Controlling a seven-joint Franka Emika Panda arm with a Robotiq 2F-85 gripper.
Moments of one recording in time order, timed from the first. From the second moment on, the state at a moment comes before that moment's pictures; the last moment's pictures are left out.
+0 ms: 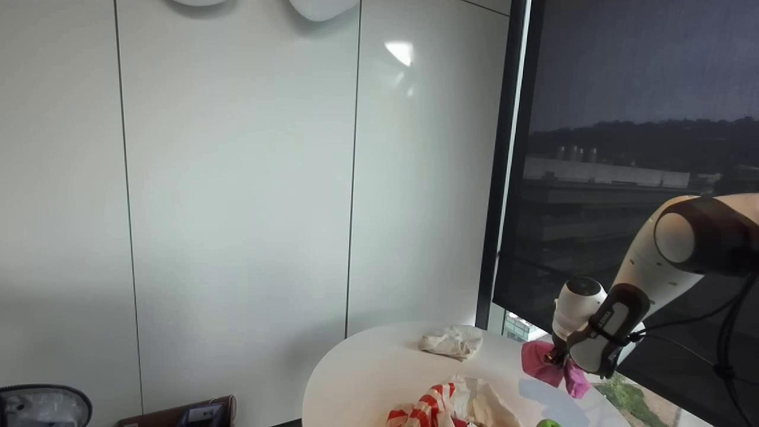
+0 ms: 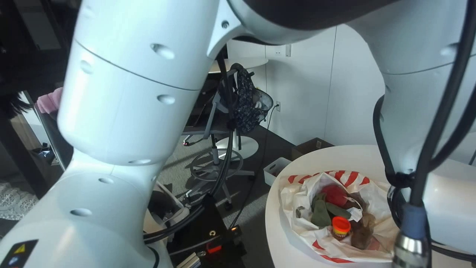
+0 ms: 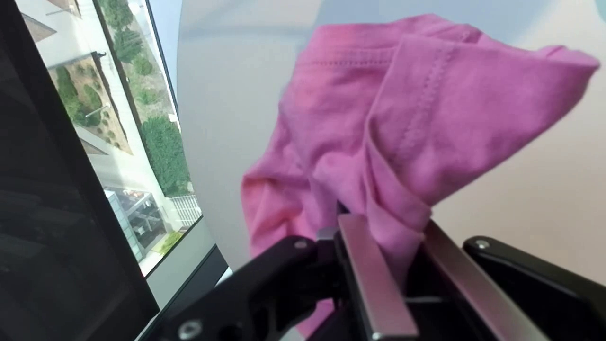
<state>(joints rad) -0.23 0.57 -0.23 -2.00 -0.65 3.03 0.09</state>
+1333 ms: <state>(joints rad) -0.27 0.25 0.16 -2.46 -0.10 2.84 -0.44</state>
